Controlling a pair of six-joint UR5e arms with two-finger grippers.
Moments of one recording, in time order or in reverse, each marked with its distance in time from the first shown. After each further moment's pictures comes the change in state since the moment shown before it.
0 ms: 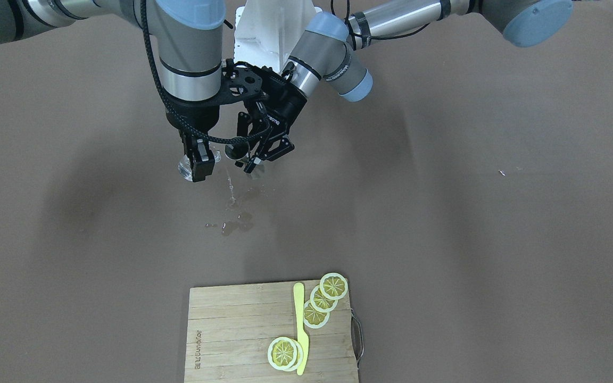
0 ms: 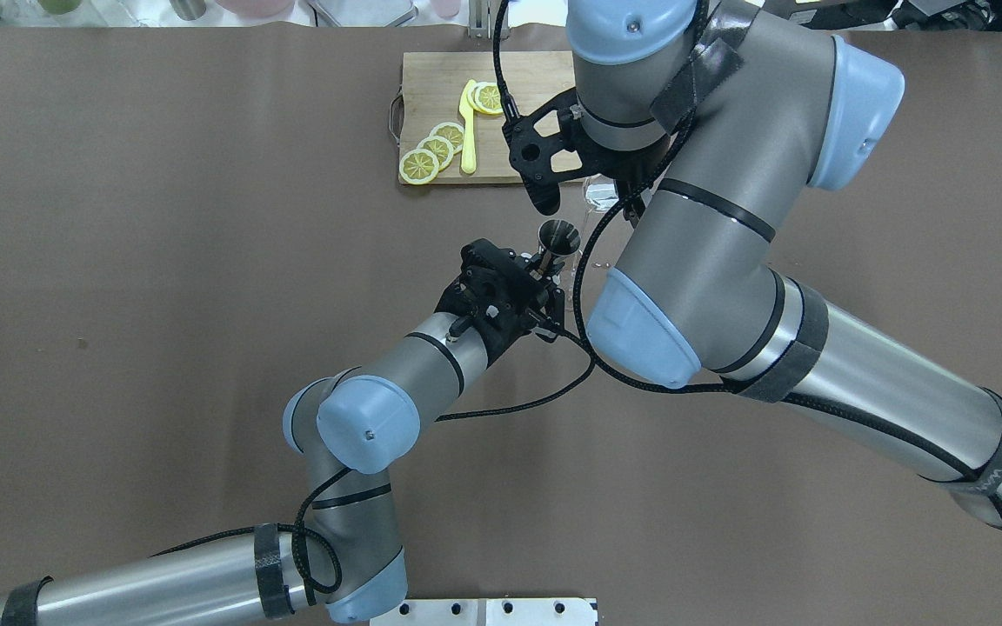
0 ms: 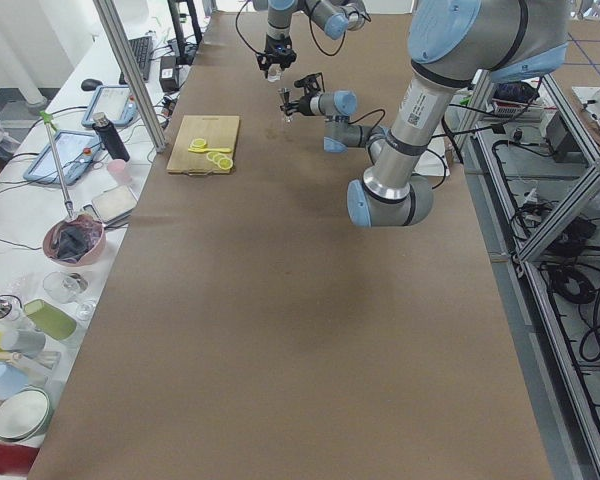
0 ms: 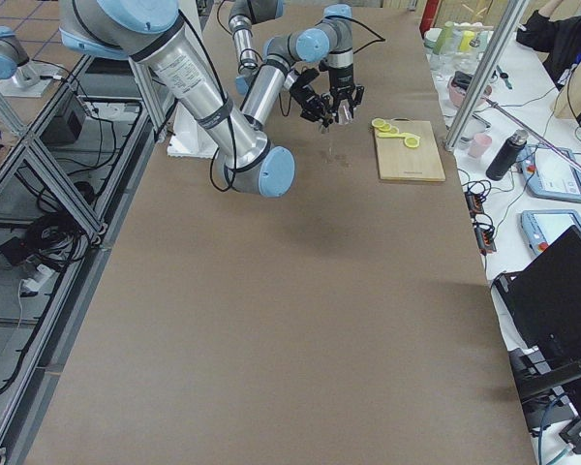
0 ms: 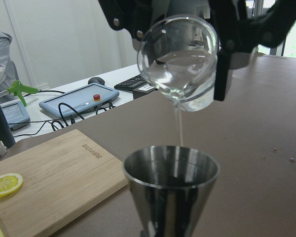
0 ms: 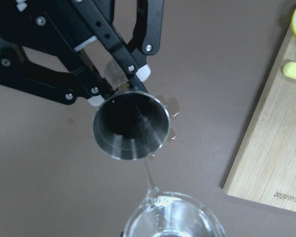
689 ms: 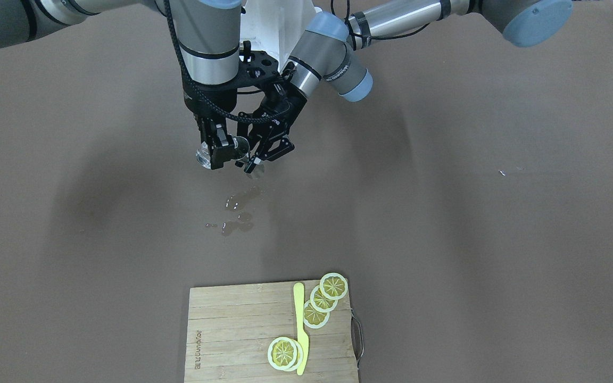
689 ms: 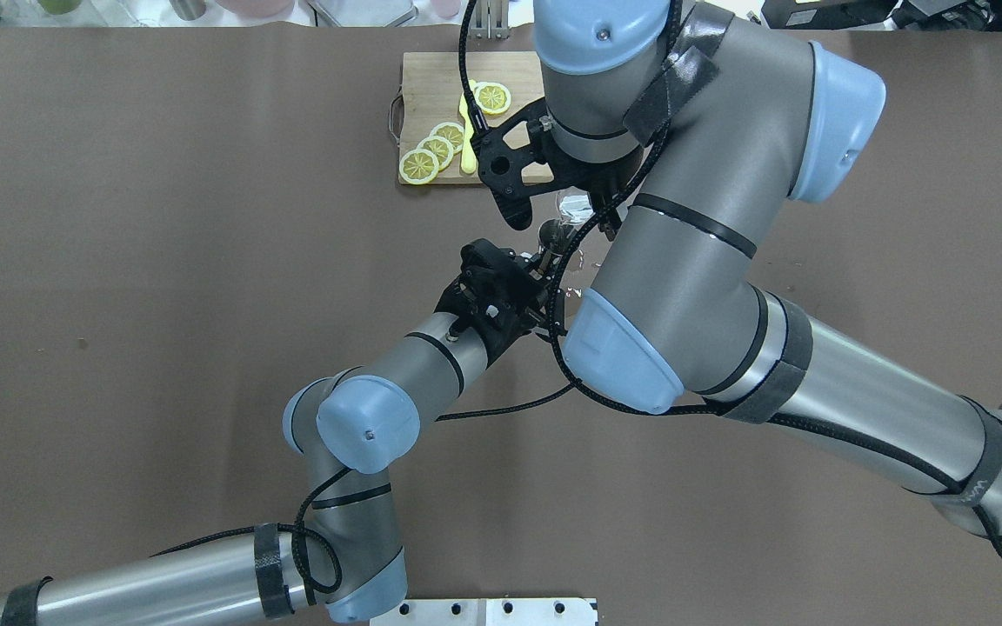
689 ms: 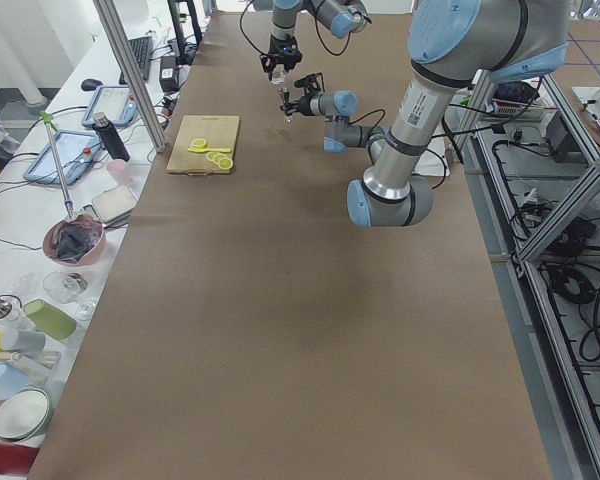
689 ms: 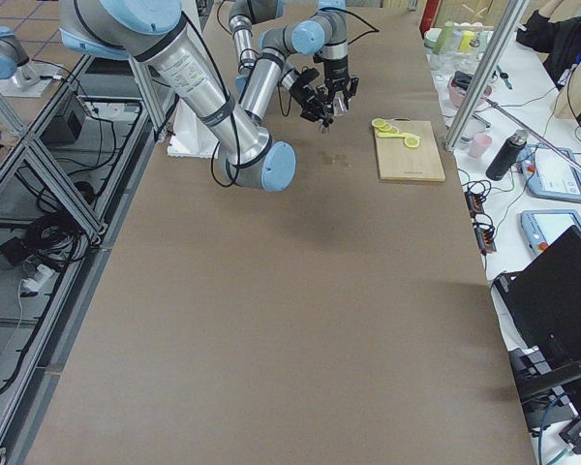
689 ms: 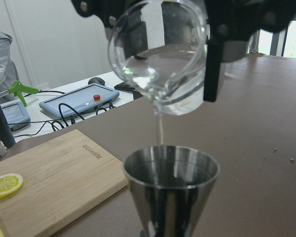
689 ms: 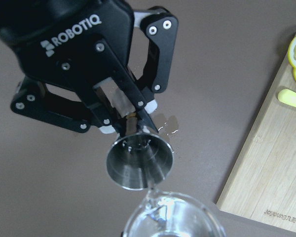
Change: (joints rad) left arm 0.000 0.000 0.000 0.000 0.000 0.000; right arm -0.031 0.026 0.023 -0.025 -0.001 0.006
